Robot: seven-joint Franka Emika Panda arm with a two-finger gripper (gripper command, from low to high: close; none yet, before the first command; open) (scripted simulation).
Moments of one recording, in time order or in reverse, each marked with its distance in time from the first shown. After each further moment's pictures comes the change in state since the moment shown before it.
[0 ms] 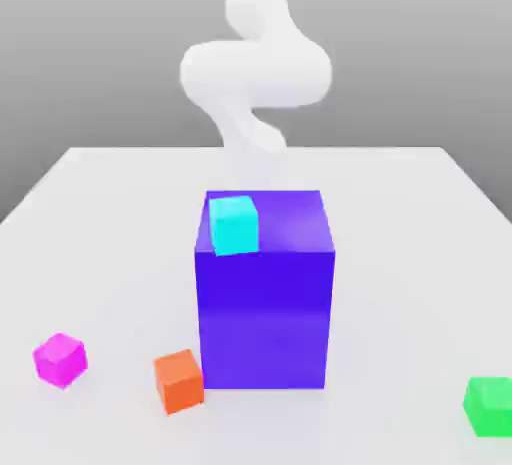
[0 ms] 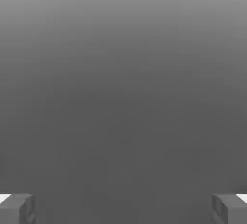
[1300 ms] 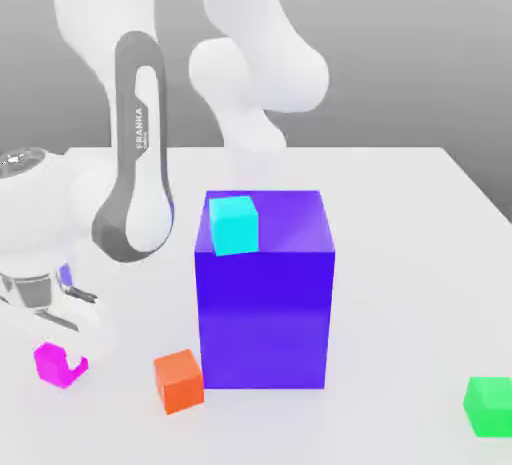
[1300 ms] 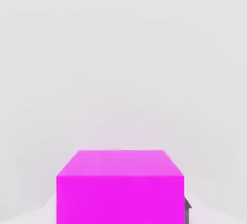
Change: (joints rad) arm -0.492 1.067 -0.089 -0.232 0.190 0.569 -0.324
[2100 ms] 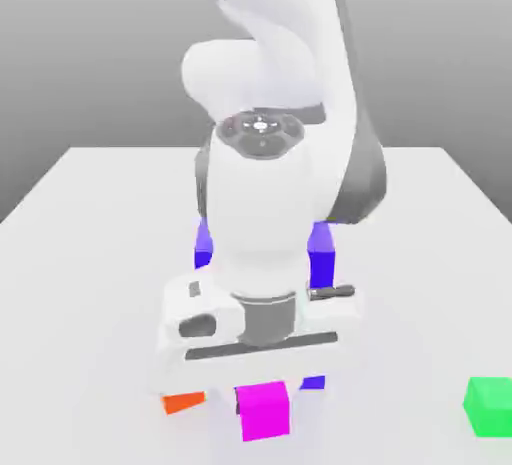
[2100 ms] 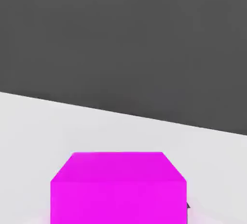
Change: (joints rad) arm 0.463 -0.111 0.266 0.186 -0.220 -0.285 0.293
